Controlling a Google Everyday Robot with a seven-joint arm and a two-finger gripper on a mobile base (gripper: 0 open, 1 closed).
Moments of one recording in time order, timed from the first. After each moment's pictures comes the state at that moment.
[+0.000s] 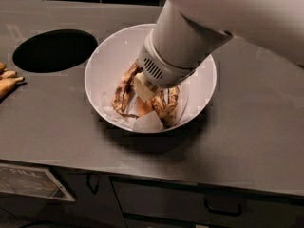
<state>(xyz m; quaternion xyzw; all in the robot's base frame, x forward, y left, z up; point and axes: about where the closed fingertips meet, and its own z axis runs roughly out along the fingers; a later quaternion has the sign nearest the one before) 0.453 0.006 0.937 -0.40 0.88 0.07 0.23</state>
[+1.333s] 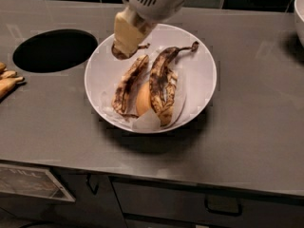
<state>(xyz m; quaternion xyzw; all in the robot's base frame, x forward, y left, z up) 0.467 0.036 1.036 -0.51 0.82 0.06 0.26</state>
